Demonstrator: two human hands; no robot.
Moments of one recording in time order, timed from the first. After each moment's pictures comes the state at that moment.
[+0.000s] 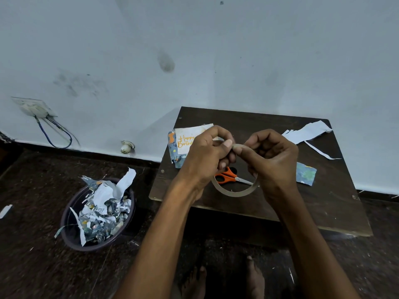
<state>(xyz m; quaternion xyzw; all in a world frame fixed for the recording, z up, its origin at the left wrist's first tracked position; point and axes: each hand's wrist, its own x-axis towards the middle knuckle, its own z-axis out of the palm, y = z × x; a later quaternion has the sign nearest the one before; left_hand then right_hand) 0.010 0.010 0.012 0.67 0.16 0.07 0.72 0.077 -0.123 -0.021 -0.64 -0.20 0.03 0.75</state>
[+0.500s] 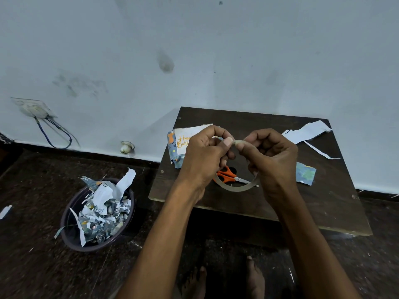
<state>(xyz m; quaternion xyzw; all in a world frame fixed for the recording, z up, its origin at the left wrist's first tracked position) 0.012 0.008 0.009 0.68 0.19 0.12 0.69 0.079 -0.122 -0.021 -0.63 -0.18 0.03 0.75</state>
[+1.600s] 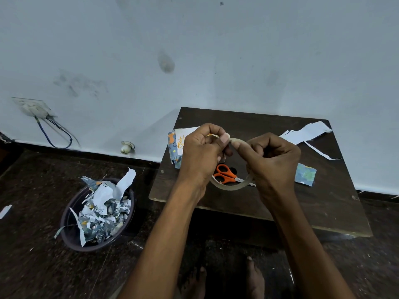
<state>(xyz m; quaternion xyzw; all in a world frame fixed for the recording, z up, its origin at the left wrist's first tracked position) 0.013 0.003 0.014 0.66 0.22 0.17 0.69 0.073 -0.116 -0.021 -0.63 -0.19 -0.03 0.75</state>
